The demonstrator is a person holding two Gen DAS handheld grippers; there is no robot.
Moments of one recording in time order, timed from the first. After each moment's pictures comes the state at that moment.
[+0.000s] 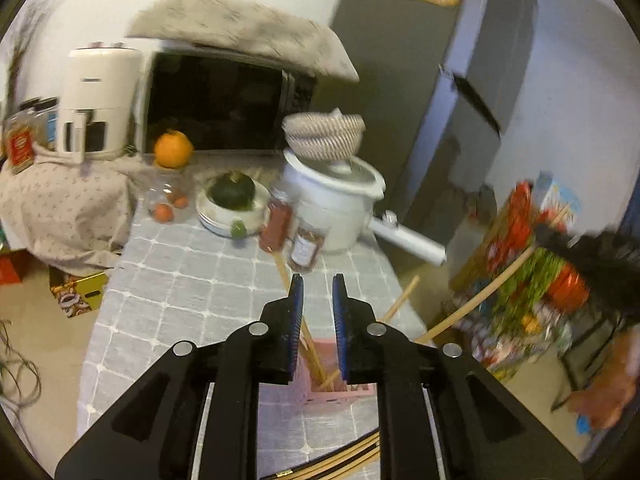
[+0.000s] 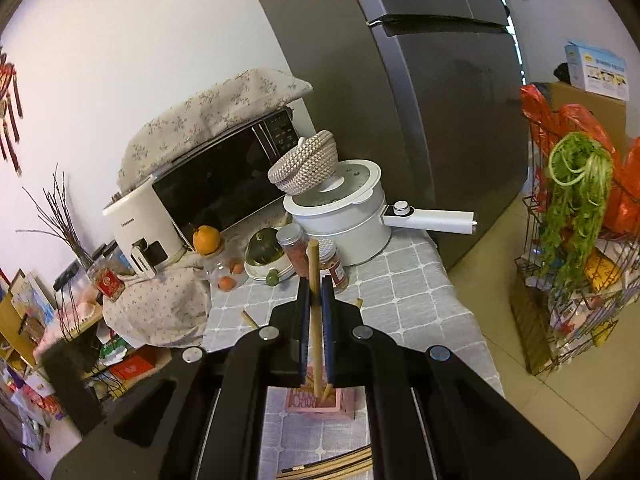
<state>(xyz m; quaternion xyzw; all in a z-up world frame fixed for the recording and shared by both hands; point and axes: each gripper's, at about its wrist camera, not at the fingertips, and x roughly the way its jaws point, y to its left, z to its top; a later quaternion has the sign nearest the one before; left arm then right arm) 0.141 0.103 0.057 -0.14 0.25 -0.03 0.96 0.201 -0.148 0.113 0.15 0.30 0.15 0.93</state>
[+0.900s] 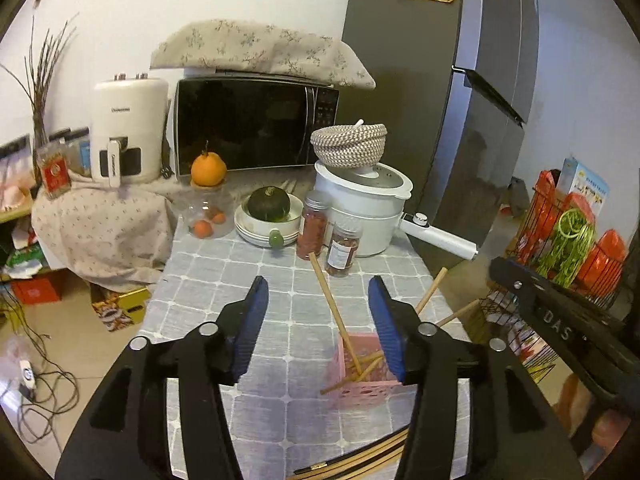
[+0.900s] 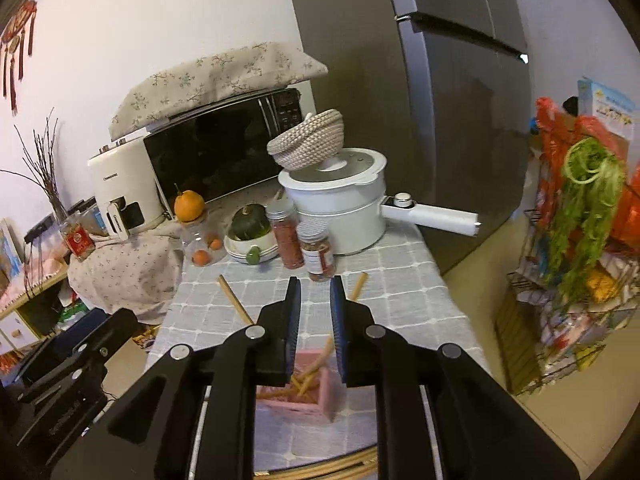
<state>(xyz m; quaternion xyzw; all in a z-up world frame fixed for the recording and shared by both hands) 0.120 0.083 0.057 -0.07 0.25 0.03 0.97 0.182 -0.111 0.063 0.07 0.28 0.12 0.95</state>
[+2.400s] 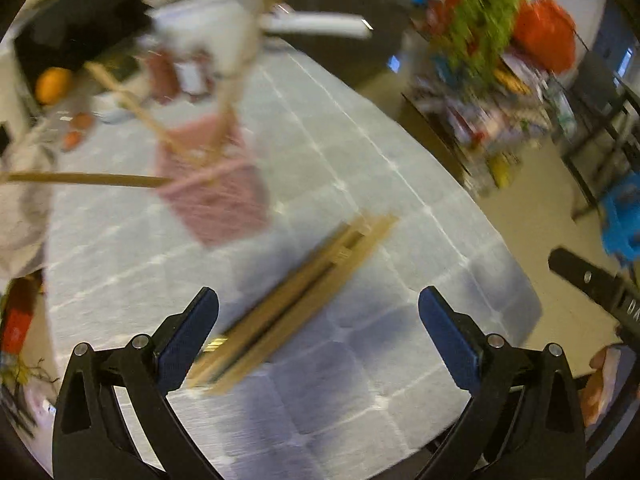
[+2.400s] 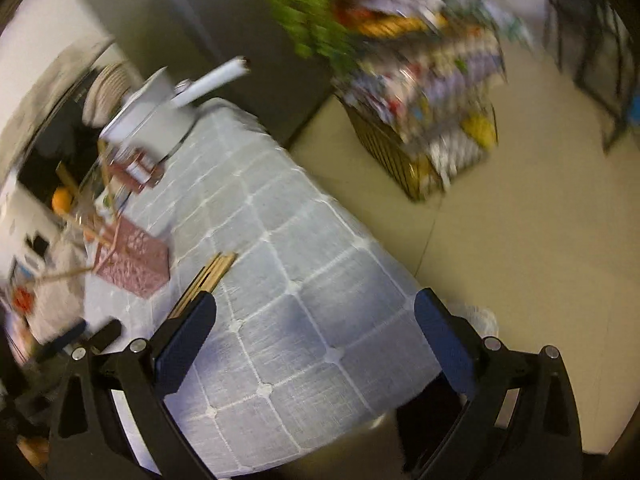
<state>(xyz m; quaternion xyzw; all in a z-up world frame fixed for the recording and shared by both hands) 0.126 -0.045 -0.084 0.08 0.51 -0.17 0.84 0.056 -0.309 -0.097 0.28 0.46 -0.08 0.84</state>
